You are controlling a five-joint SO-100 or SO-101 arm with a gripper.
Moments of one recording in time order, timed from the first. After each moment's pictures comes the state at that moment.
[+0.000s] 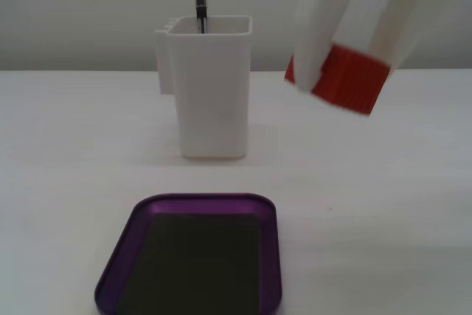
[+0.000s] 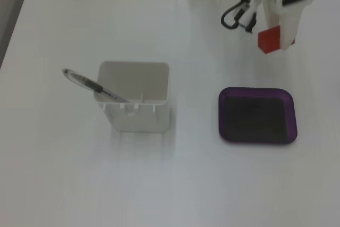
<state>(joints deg) -22.0 91.4 75.8 73.4 -4.6</state>
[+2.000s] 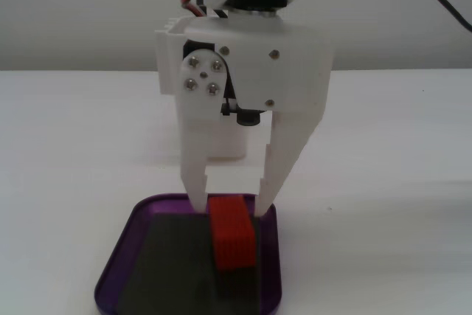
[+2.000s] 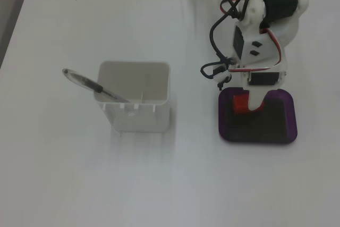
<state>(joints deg) -13.9 51.8 39.8 83.3 8.9</state>
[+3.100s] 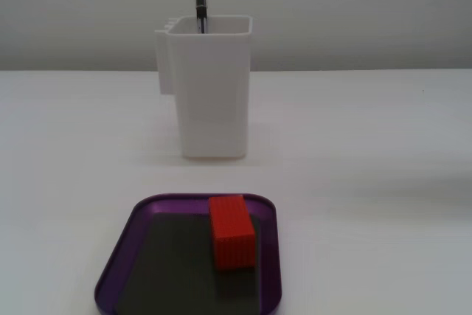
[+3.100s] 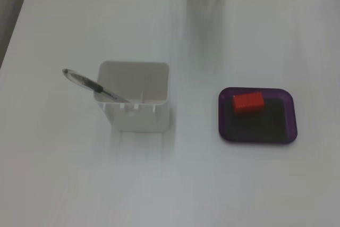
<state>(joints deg) 3.4 130.3 93.8 91.6 -3.4</state>
